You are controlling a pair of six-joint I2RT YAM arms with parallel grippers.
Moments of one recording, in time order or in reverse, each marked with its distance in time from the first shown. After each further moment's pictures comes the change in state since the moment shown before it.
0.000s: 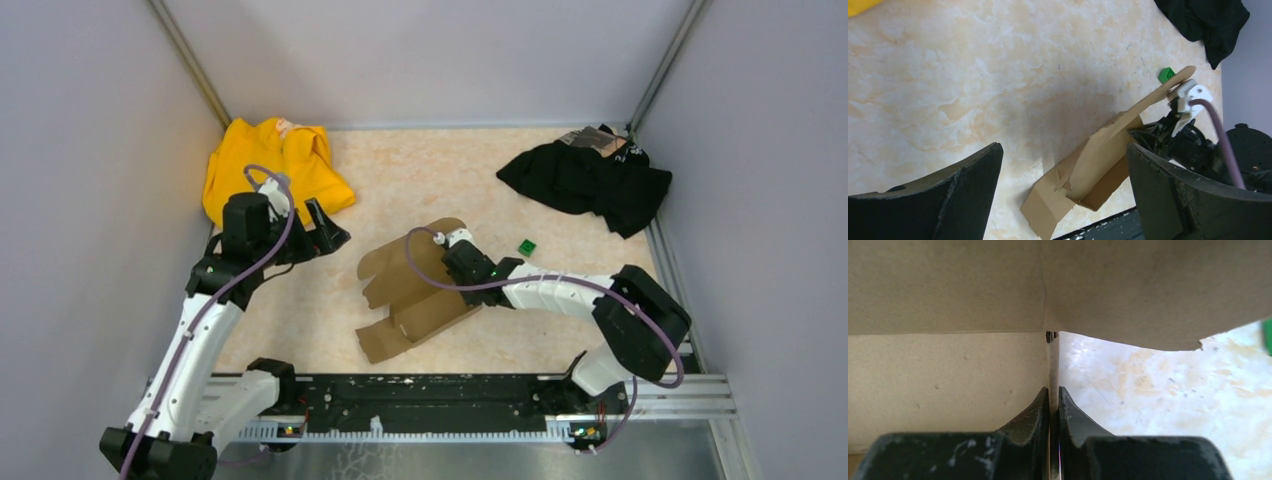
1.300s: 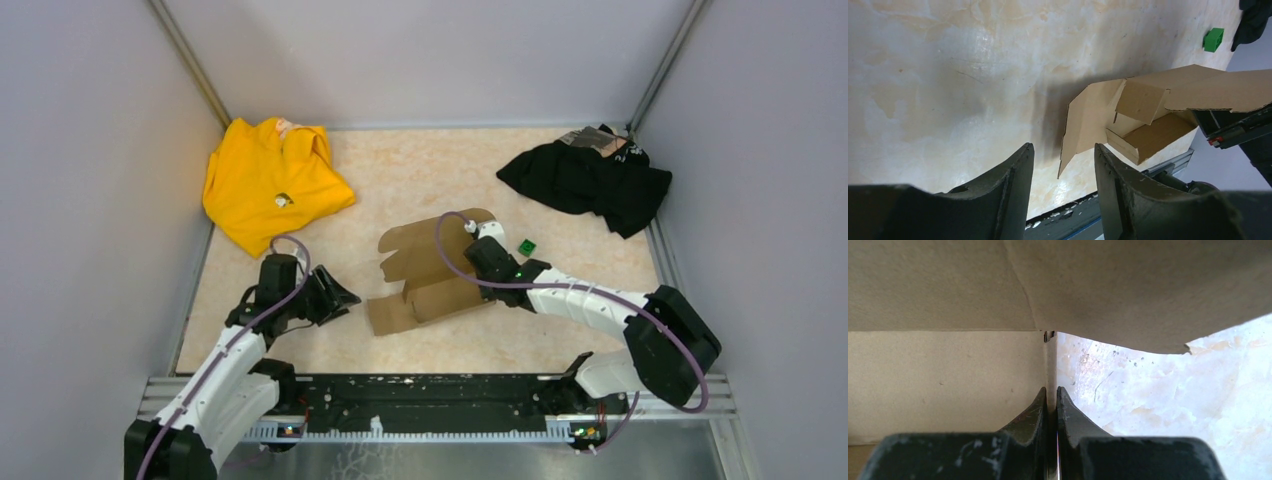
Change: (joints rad) left arm -0.001 -0.117 -0.602 0.232 0.150 -0.333; right arm -0.089 -0.186 -0.092 -0.031 0.085 0.124
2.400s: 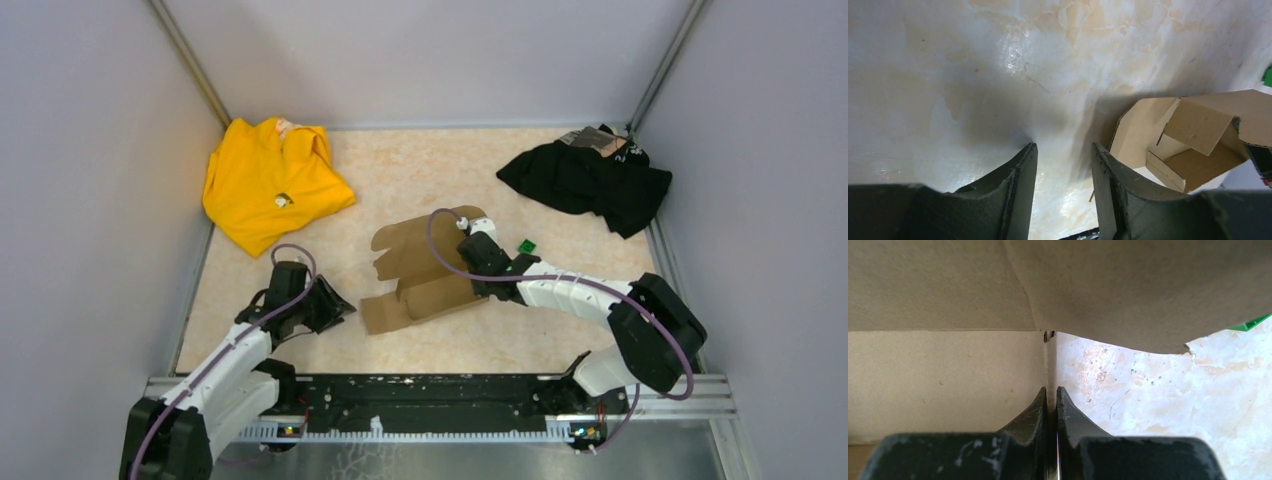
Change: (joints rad) left arm -0.030 0.054 -0.086 0.055 -0.154 -0.051; right arm 0.000 0.089 0.050 0.035 -0.026 -0.011
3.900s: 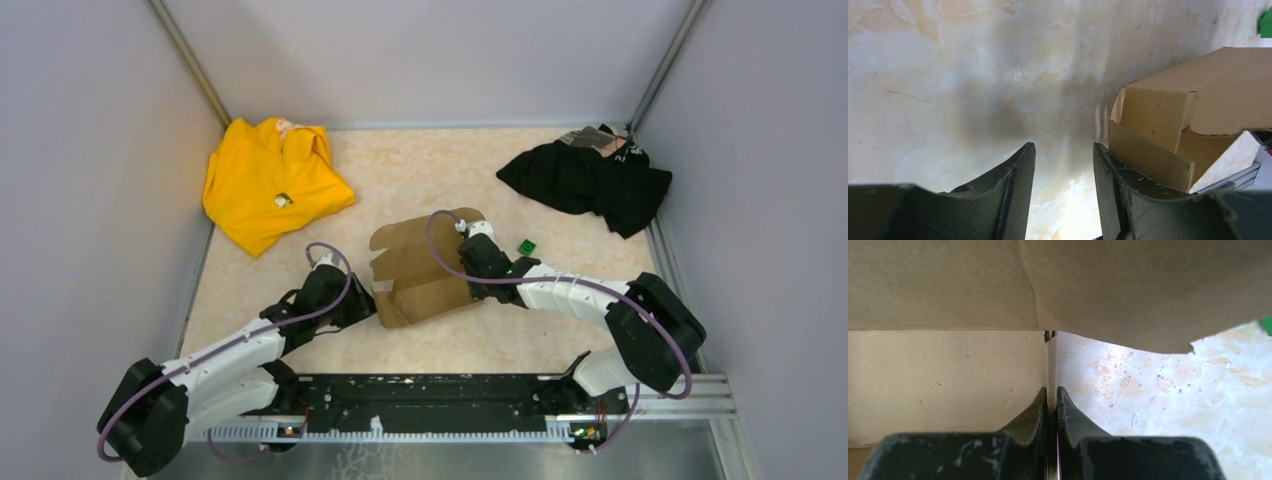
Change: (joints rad) left arm -0.399 0.128 0.034 0.216 -0.254 -0.084; right arm 0.000 -0.006 -0.032 0.066 -0.072 0.010
